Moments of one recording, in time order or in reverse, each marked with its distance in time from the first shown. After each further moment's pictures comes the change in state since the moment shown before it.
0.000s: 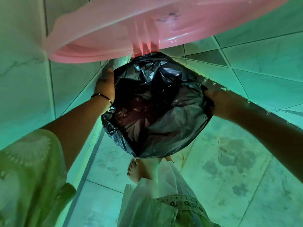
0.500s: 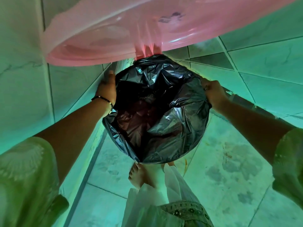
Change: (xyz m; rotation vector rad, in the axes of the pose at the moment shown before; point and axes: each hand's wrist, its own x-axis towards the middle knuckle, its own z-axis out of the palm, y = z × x) left_hand 0.003 -0.001 0.001 0.006 -0.021 0.014; right_hand 0.051 -0.028 0.004 0.835 0.165 0.231
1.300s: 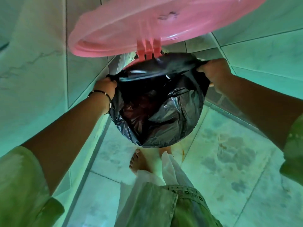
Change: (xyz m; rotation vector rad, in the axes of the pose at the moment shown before) left_hand -0.033 -0.011 -0.028 -0.078 -0.071 0.037; right_hand -0.001 -0.051 -0.029 -0.015 0.081 0.050
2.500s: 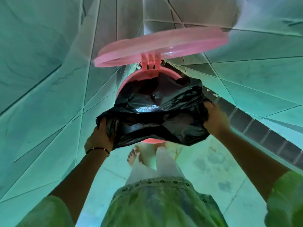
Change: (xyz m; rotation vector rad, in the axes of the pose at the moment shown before) left_hand -0.111 -0.106 -0.022 0.715 -0.002 -0.050; right_hand -0.118 0.062 -0.025 -0.546 -0.105 -0.200
